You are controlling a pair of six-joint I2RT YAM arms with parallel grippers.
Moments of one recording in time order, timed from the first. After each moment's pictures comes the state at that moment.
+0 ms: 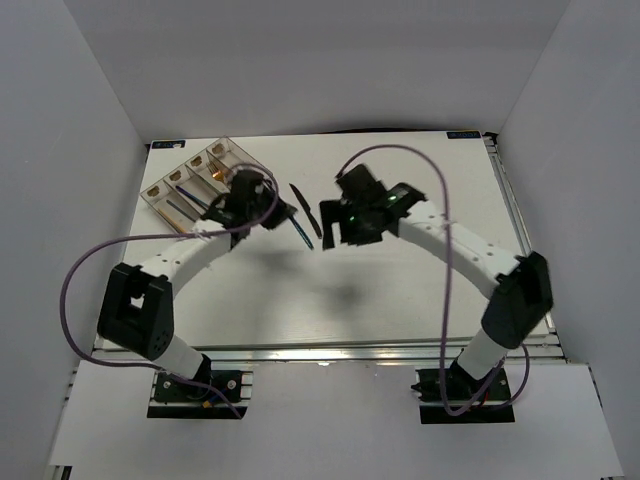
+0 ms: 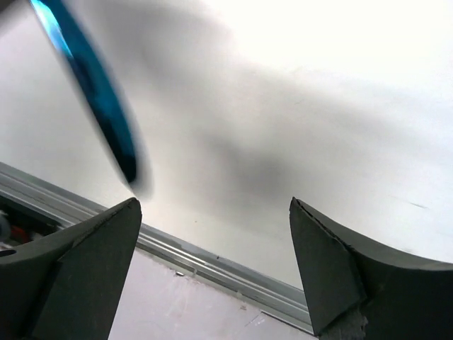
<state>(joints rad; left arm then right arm) -0.47 1.53 0.97 -0.09 0.05 -1.17 0.83 1.70 1.48 -0.84 -0.01 0.49</state>
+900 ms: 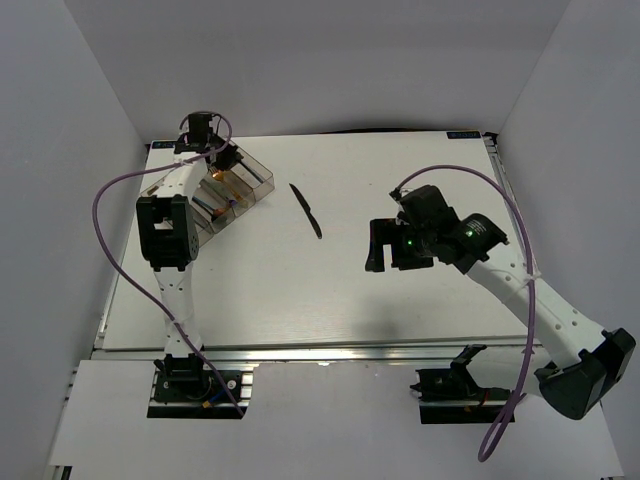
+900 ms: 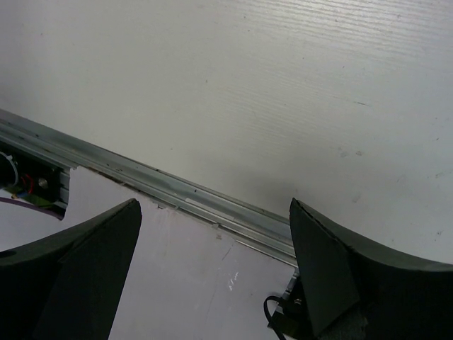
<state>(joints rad) 0.00 2.32 2.01 -0.41 0.13 -0.93 0.67 1.17 1.23 -0.98 -0.09 0.46</state>
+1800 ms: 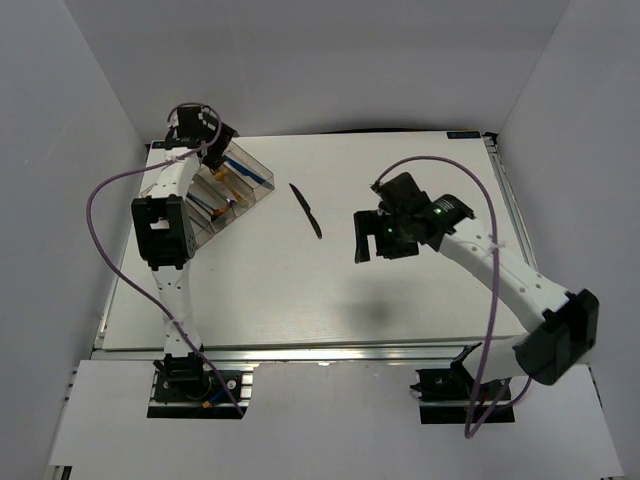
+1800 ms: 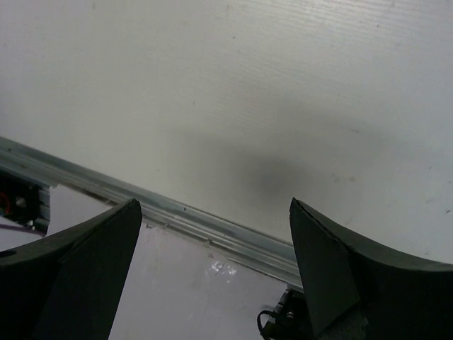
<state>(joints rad) 0.03 2.35 2.08 -0.39 0.12 -0.98 0.67 1.35 1.31 -0.97 -0.07 0.43</state>
